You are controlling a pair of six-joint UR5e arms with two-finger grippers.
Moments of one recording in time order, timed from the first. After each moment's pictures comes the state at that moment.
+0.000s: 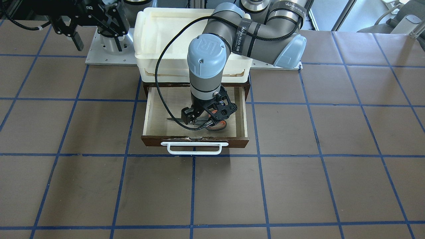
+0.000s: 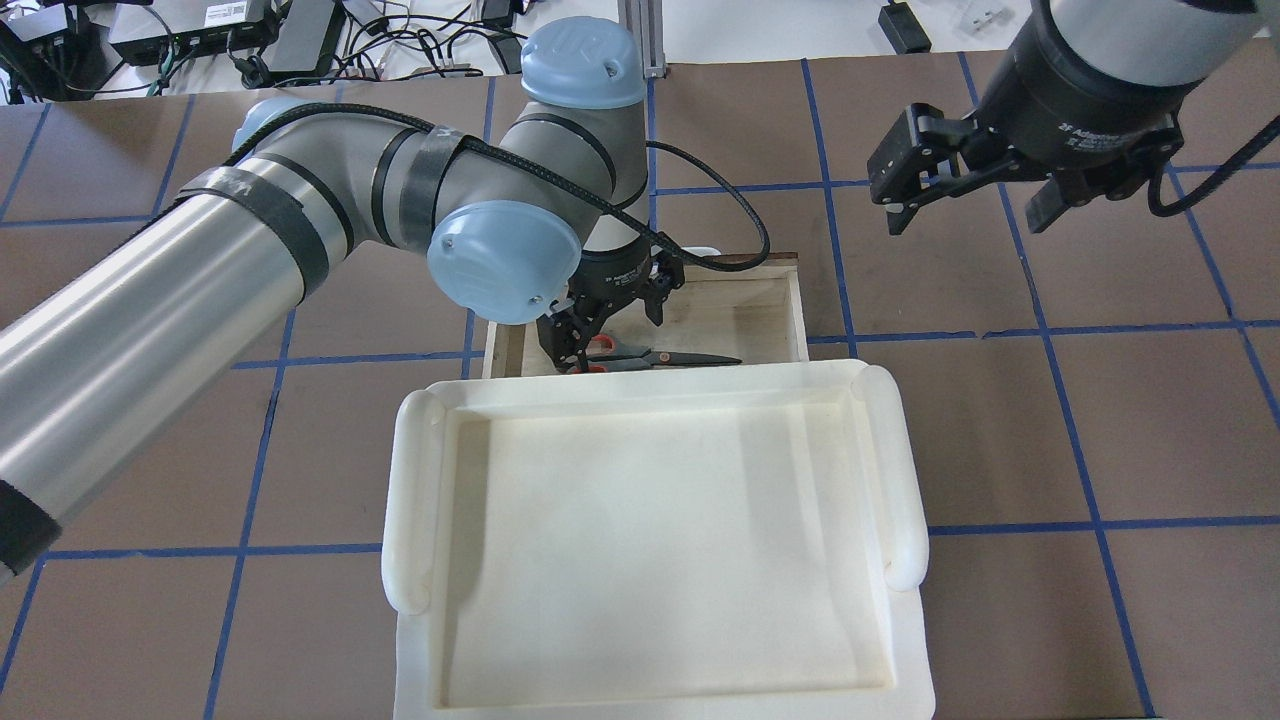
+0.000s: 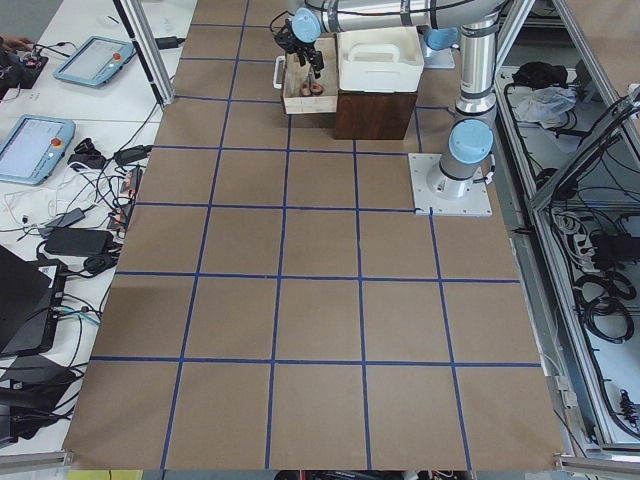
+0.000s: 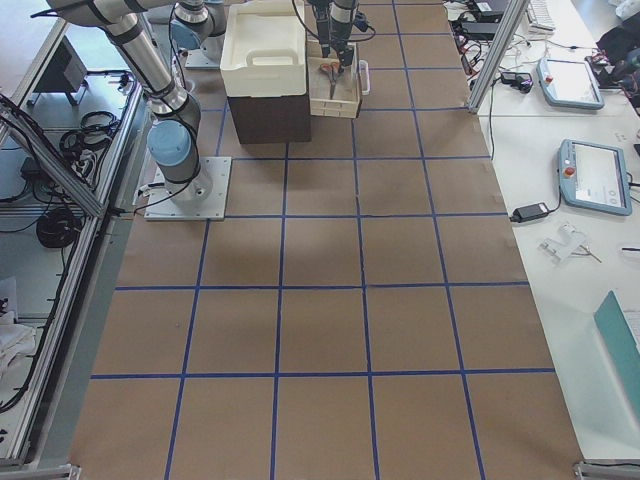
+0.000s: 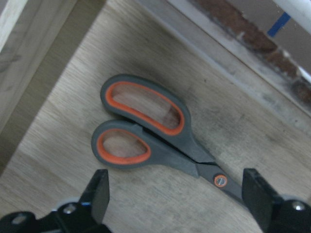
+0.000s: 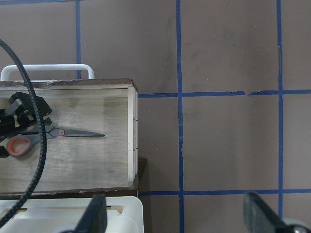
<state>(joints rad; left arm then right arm) -1.95 -1.90 -1.58 -1.36 1.53 -1.02 1.62 -1.71 1.54 -1.53 -1.55 0.06</state>
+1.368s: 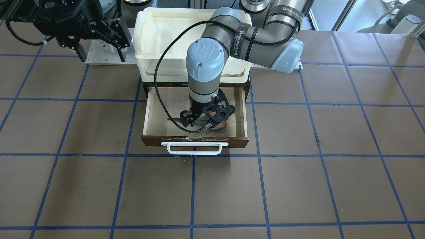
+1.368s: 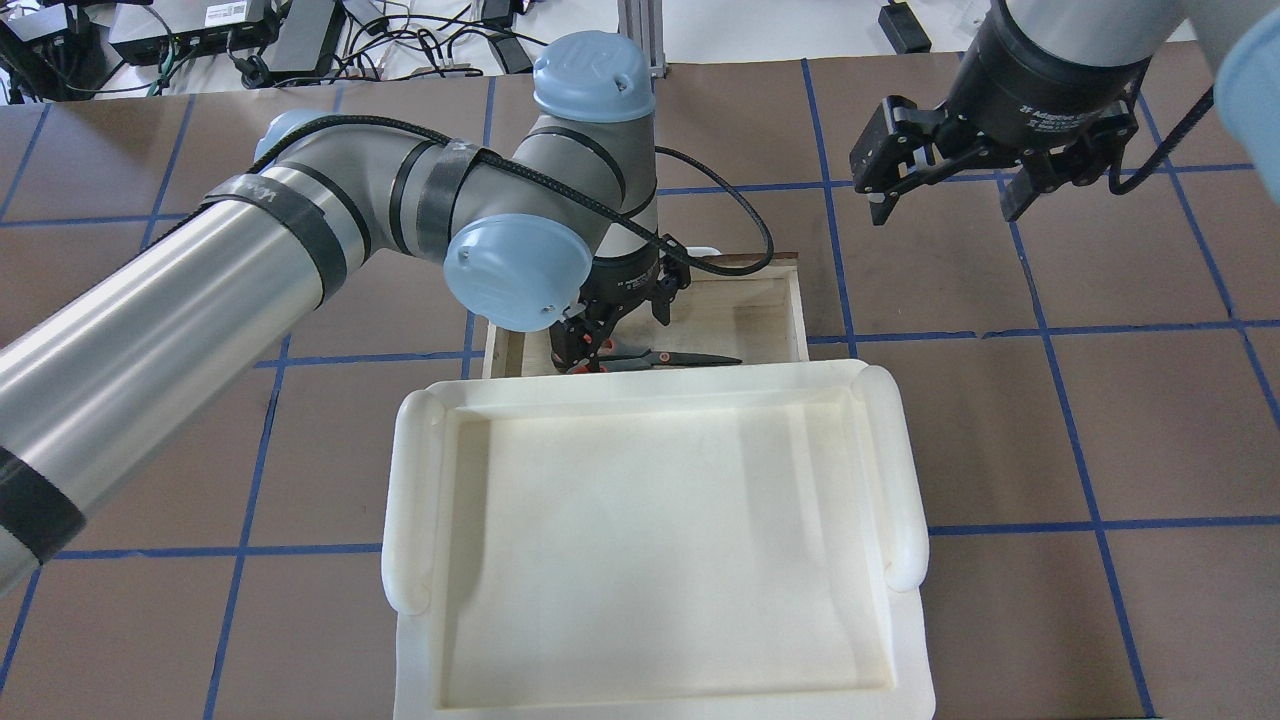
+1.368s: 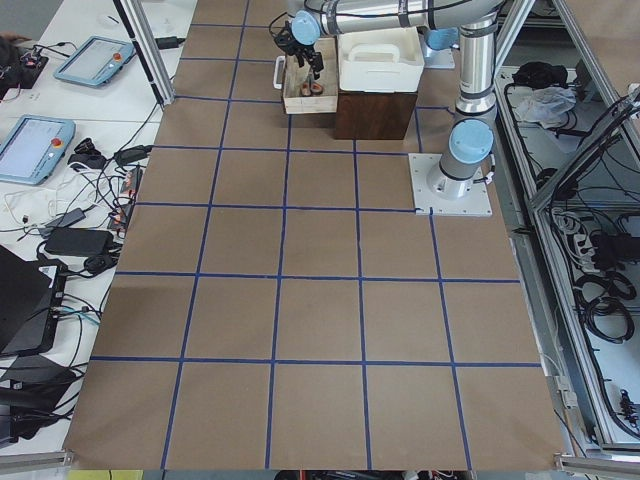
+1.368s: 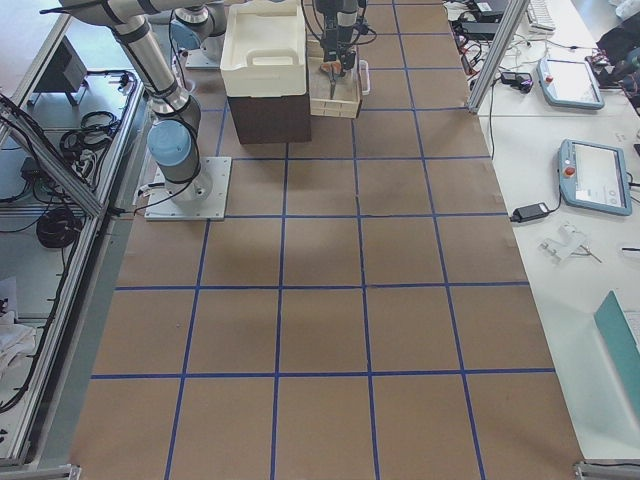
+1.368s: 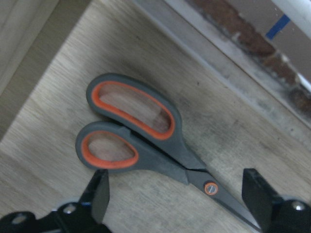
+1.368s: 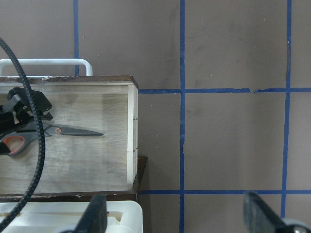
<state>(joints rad) -1.95 -1.91 -1.58 -1.34 1.52 -1.05 1.62 -1.67 1.54 -1.52 -1.54 0.04</state>
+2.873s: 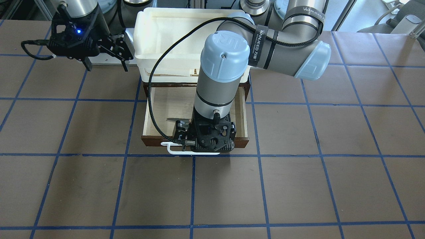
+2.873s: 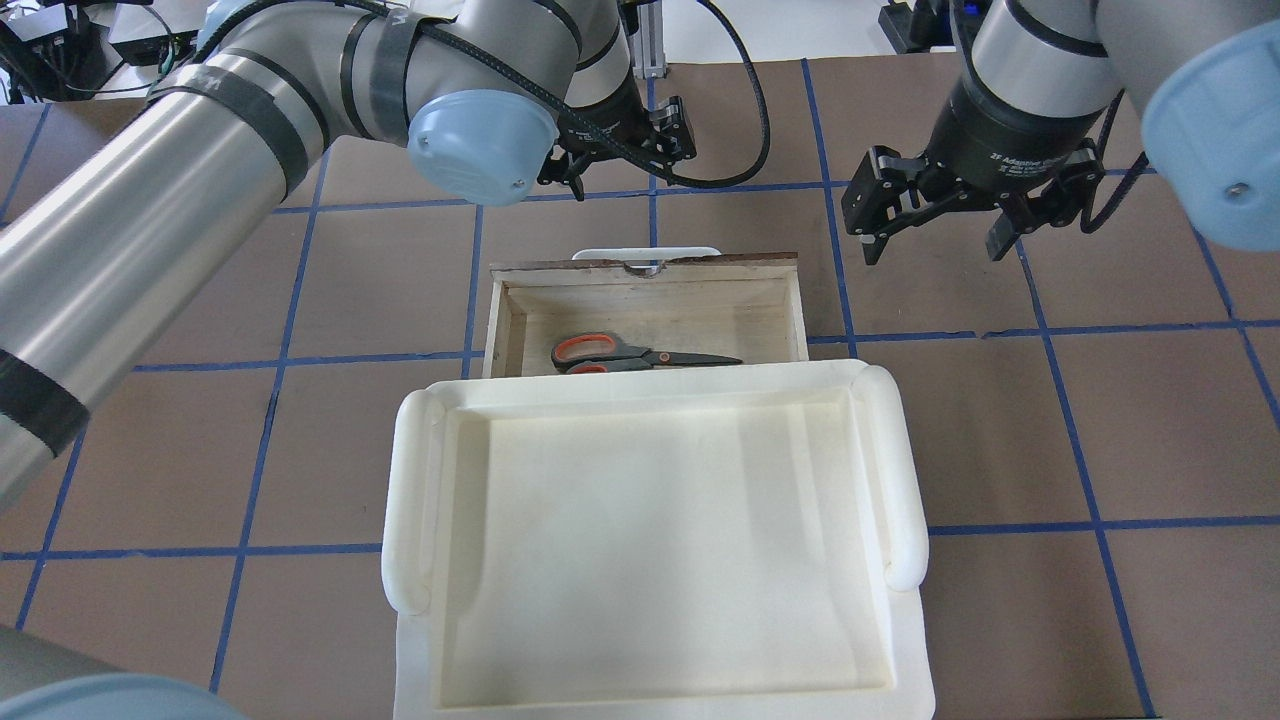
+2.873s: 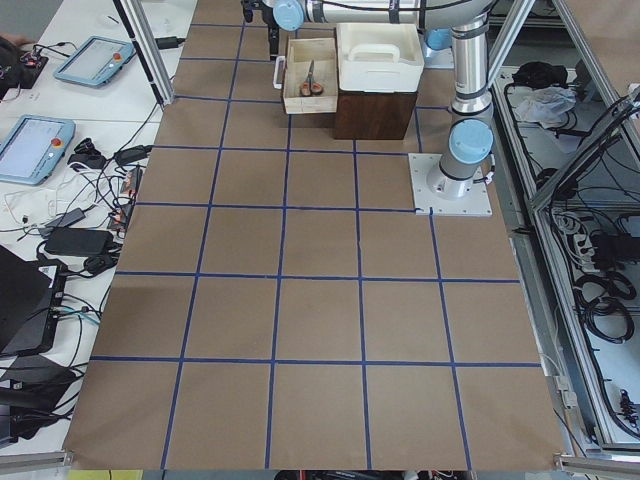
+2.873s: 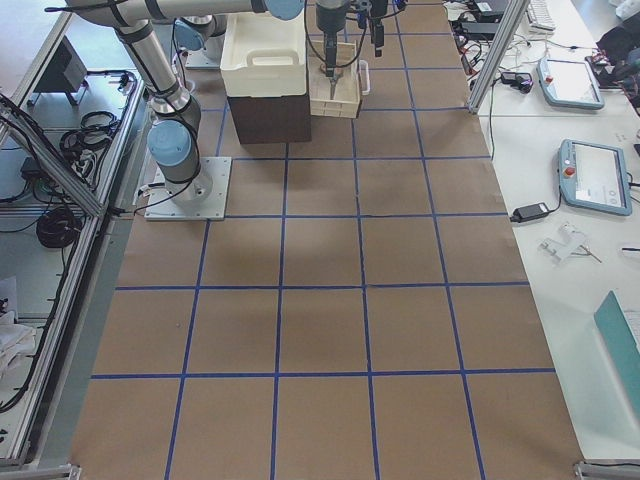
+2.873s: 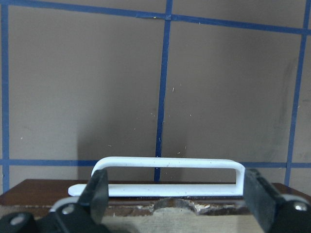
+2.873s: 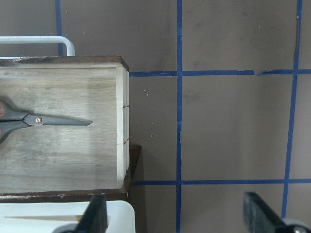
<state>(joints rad) -1.88 -2.01 -1.34 -1.19 1.50 -0.36 1.62 -1.65 1.60 -1.53 -1.55 0.05</state>
